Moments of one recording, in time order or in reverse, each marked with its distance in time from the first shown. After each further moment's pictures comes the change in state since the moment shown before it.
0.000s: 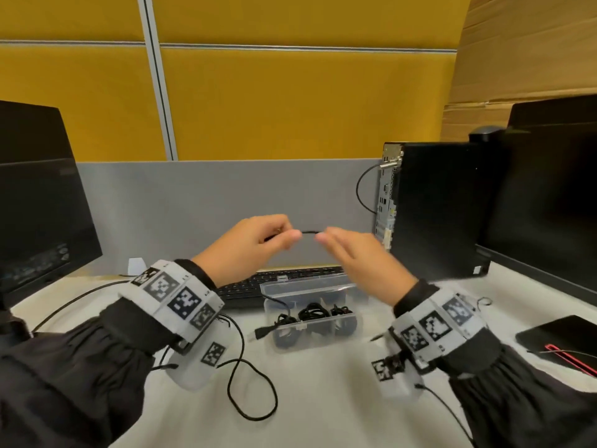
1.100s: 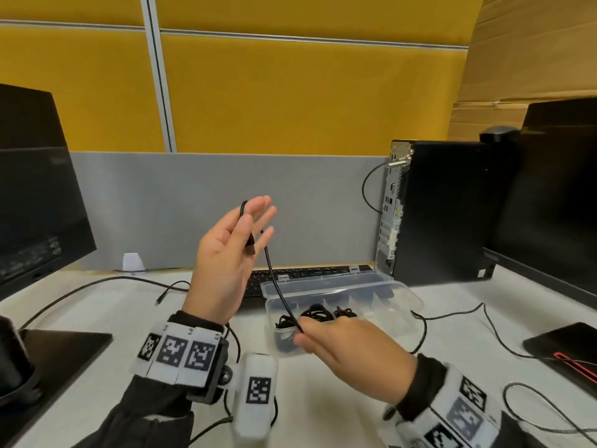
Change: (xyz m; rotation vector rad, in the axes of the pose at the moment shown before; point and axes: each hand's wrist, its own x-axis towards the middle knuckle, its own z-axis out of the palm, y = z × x) left_hand -0.025 -0.008 0.026 -1.141 0.526 -0.115; right_hand -0.055 -0.012 0.050 -0.319 -0.348 -0.184
